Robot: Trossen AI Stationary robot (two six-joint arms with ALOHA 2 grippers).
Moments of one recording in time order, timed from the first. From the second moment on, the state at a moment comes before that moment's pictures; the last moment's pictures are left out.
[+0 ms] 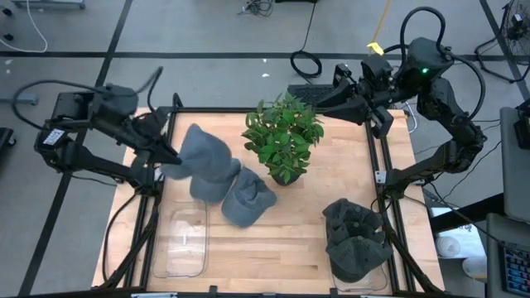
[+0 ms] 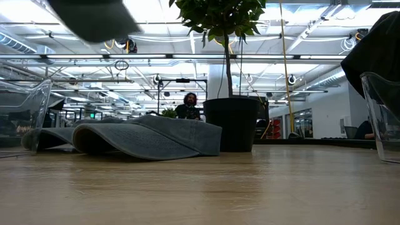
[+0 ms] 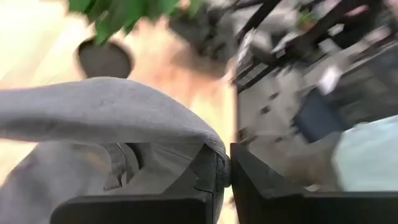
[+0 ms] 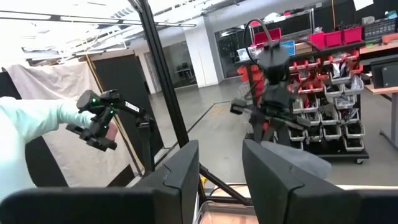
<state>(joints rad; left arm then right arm) 0.10 1.09 1.81 -1.37 0.37 -0.36 -0.29 1.36 2.02 -0.53 -0.66 0.32</state>
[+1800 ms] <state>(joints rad) -0.40 1.36 1.83 -1.57 -0.13 -0.51 -0.29 1.34 2.02 -0.69 -0.68 0.16</state>
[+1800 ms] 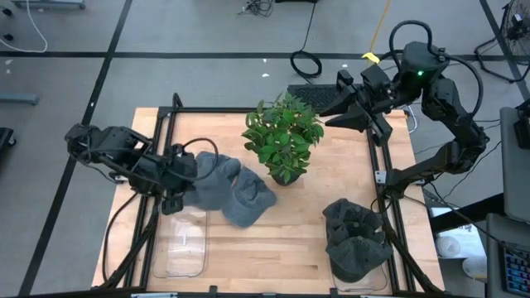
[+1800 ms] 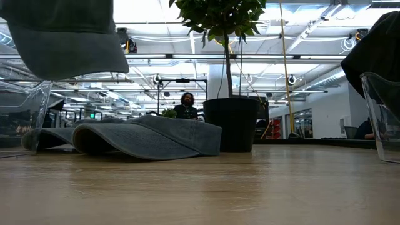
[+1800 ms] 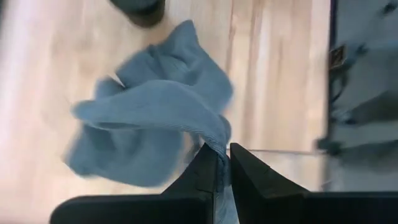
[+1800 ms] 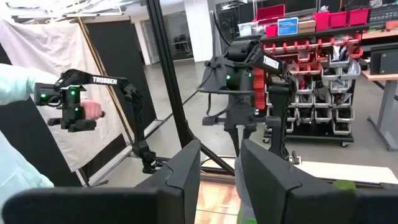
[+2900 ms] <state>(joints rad) -0.67 1.18 1.43 -1.57 -0.10 -0.33 -0.29 1.34 2.02 -0.69 -0.68 0.17</state>
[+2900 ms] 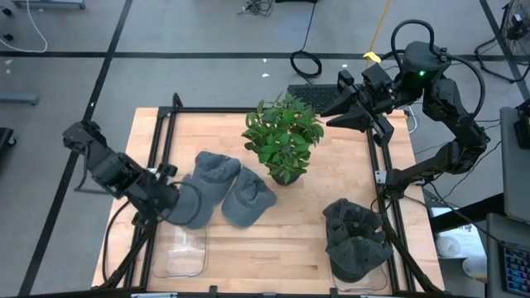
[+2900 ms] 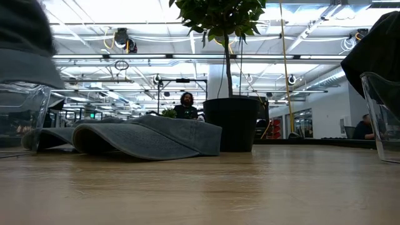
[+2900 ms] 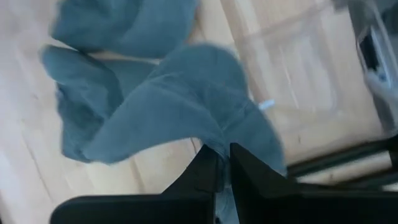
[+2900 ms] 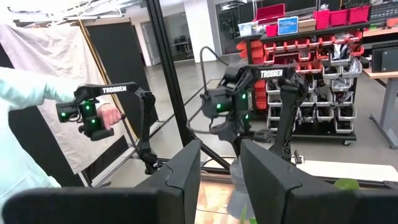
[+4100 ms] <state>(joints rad) -0.71 1.02 1.12 -1.57 -0.14 -0.57 -0.29 1.34 1.94 -0.59 -0.68 0.13</state>
